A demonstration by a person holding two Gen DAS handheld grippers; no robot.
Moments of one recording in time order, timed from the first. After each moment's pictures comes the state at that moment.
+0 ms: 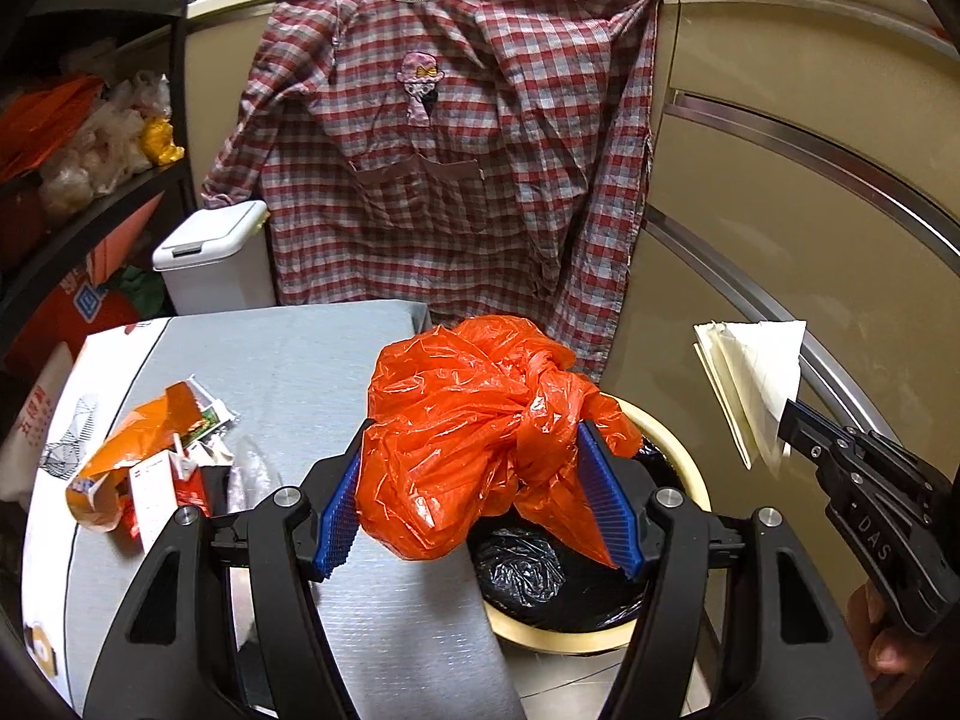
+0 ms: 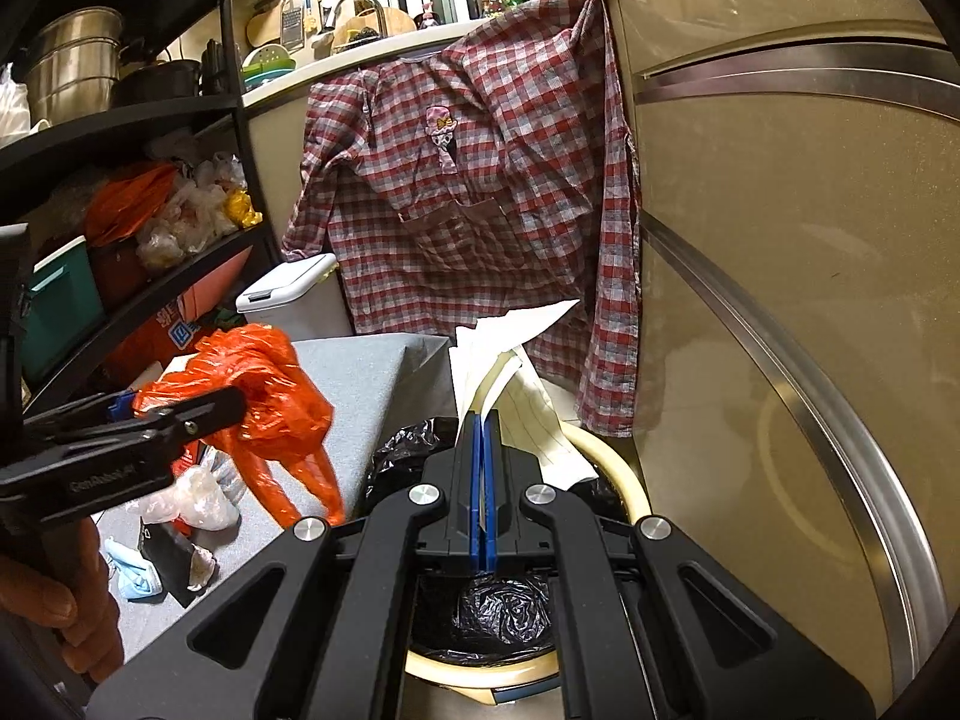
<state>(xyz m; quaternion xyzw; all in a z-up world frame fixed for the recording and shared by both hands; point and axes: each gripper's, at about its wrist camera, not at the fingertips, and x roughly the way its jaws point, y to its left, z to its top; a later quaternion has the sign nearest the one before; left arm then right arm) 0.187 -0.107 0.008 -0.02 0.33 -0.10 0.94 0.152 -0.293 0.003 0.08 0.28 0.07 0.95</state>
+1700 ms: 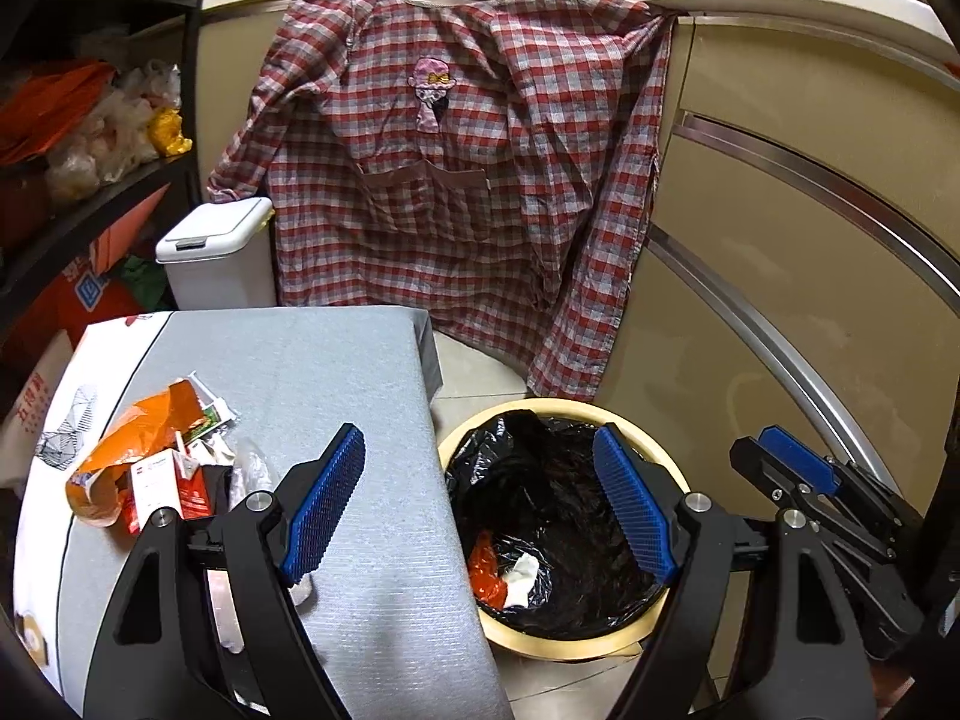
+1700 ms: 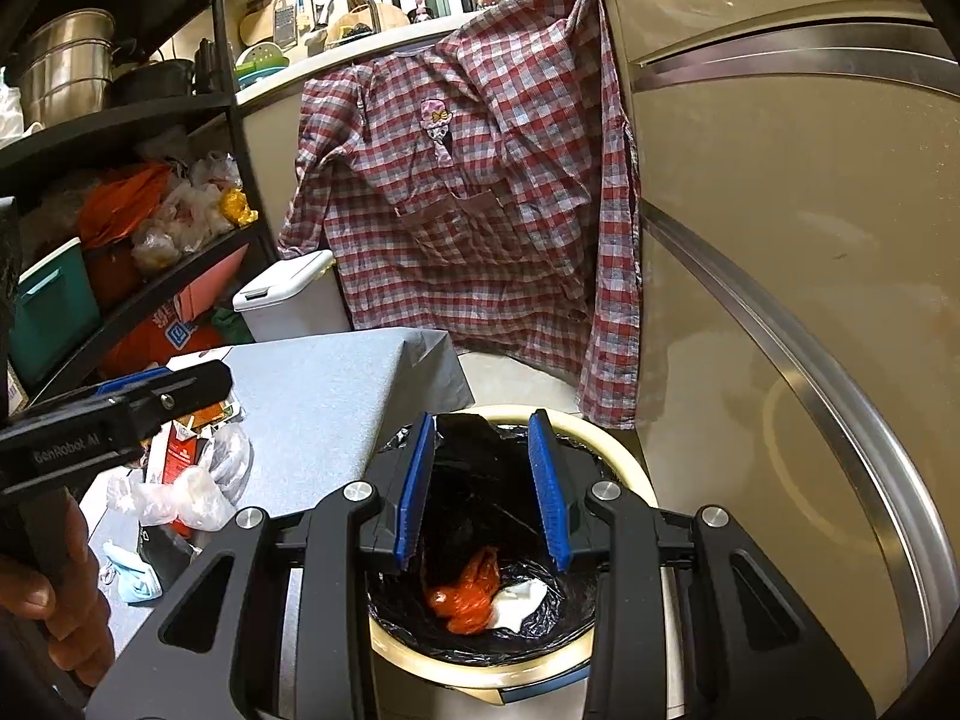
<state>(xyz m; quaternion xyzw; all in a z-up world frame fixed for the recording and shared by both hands) 0.186 -0.095 0.021 -0.05 0.32 -0.09 0.94 0.153 -0.286 -0.005 0.08 0.28 0.07 0.95</state>
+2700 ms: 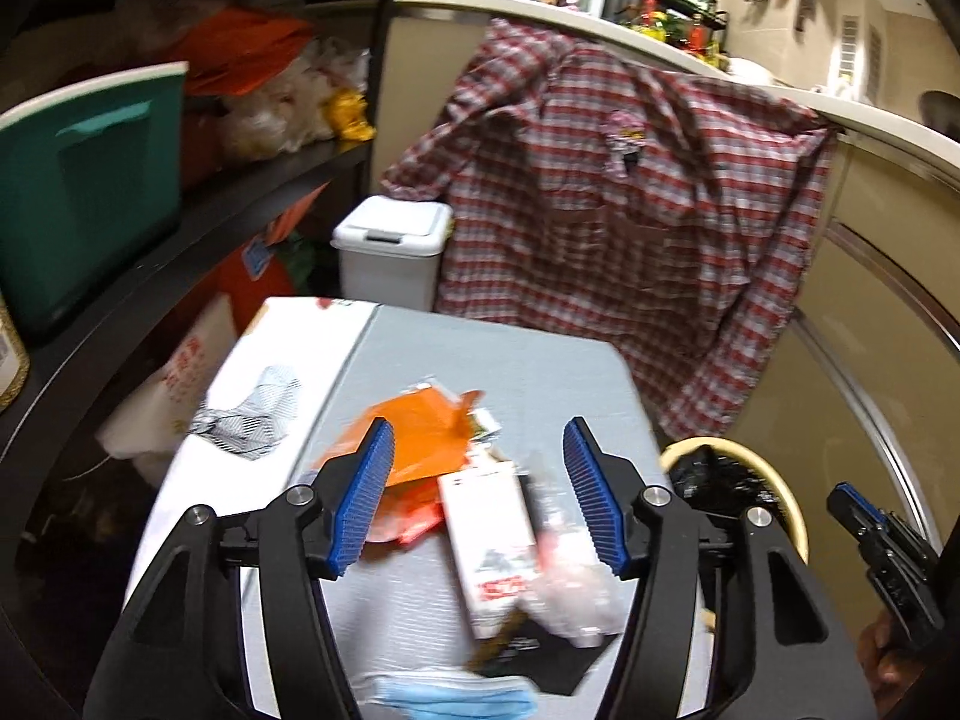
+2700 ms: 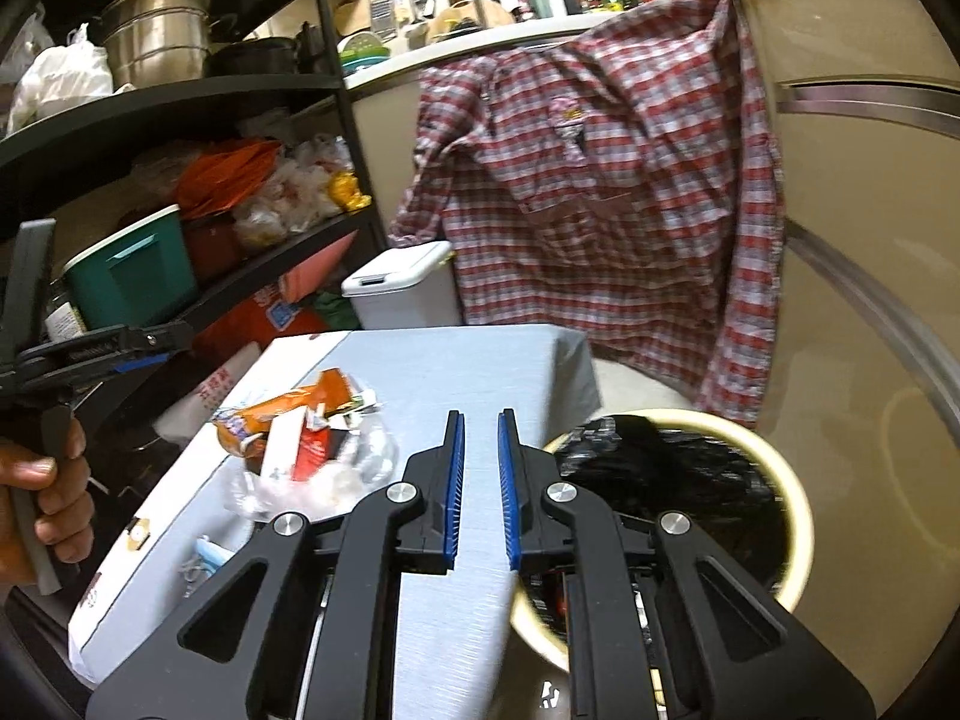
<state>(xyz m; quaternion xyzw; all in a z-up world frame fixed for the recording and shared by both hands) 0.162 0.107 0.031 -0.11 0.31 0.03 0.94 0.145 -0.174 0.004 0.08 0.27 0.19 0.94</state>
